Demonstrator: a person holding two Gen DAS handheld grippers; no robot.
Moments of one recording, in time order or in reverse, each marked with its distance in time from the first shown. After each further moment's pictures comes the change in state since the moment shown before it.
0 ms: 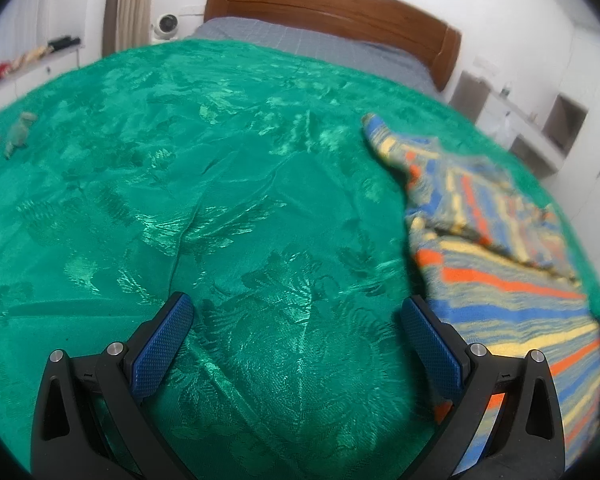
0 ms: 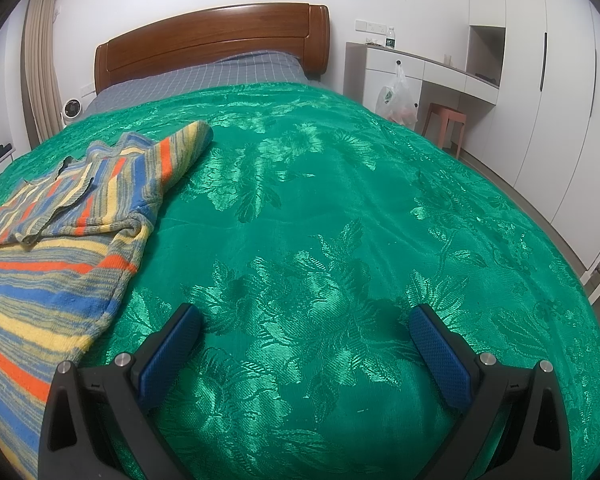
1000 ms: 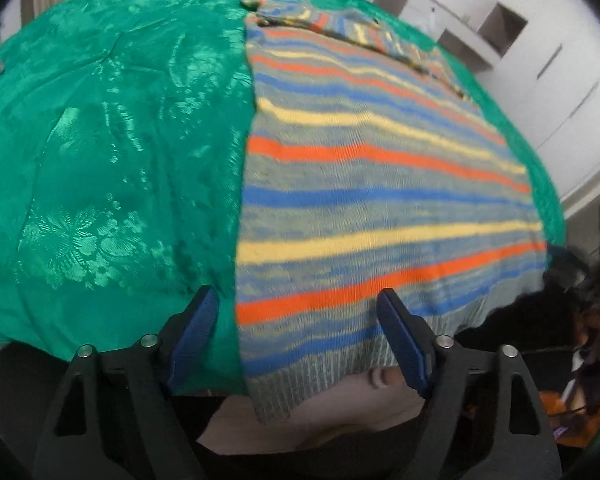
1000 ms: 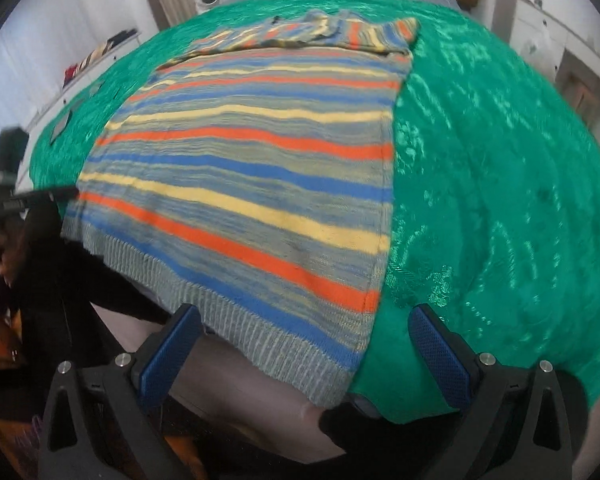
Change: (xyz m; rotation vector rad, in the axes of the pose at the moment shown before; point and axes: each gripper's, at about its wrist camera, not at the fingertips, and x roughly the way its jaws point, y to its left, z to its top) left arm -0.124 -0.036 -0.133 0.222 0.379 -0.134; right arm -0.122 0.063 -0.096 -0.261 0.376 0.451
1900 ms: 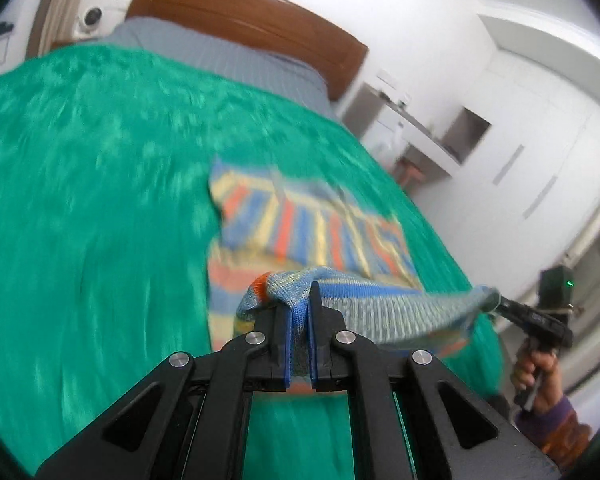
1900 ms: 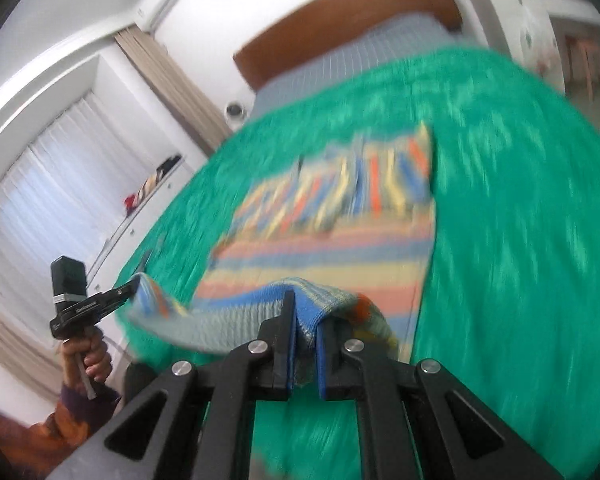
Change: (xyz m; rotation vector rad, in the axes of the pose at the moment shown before) left arm -0.064 0.034 0.162 -0.112 -0.393 -0.208; right arm -0.052 -0.053 0.144 0.208 -0.384 0.280
